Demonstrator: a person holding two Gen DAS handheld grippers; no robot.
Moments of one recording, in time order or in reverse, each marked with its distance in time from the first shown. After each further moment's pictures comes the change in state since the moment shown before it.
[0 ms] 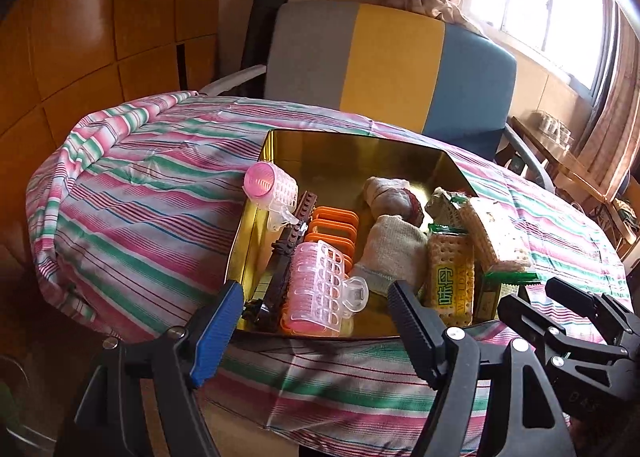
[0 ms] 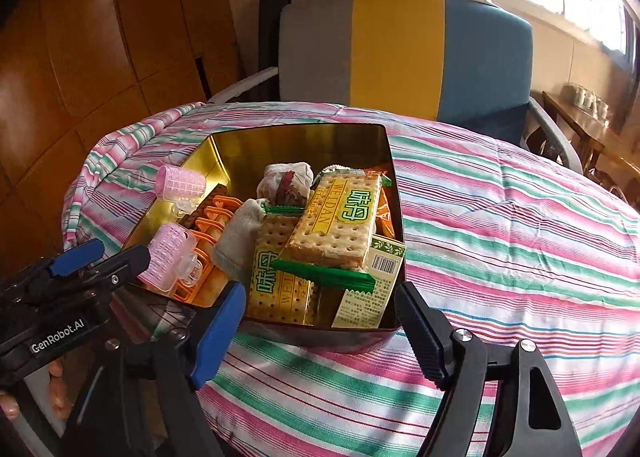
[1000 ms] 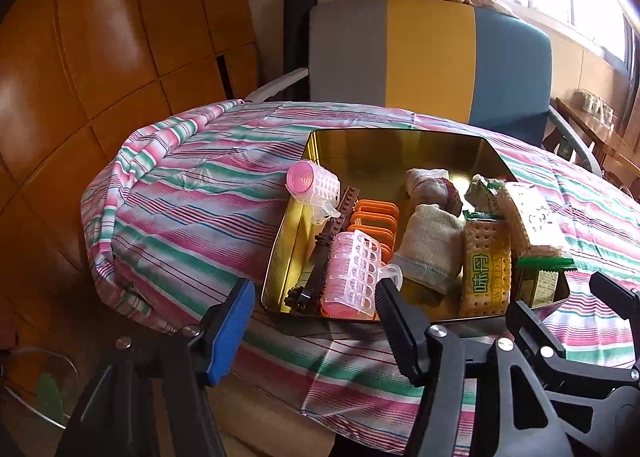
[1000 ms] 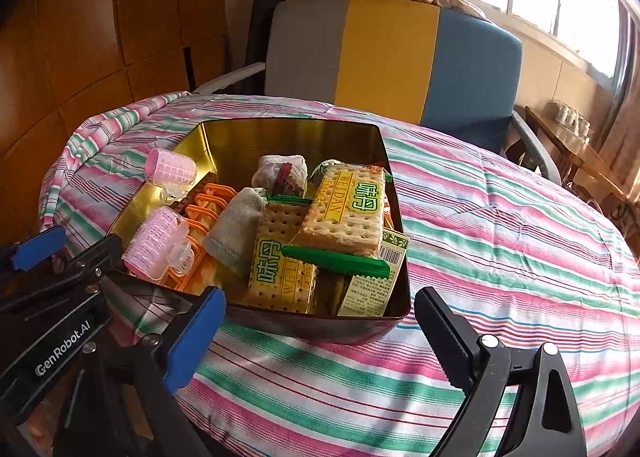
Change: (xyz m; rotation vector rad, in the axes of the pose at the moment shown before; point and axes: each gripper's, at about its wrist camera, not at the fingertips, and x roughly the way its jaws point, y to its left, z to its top) left arm -0.009 -0.018 -0.005 0.051 0.003 0.232; right arm 0.003 0.024 -0.006 -0.051 0.002 -0.110
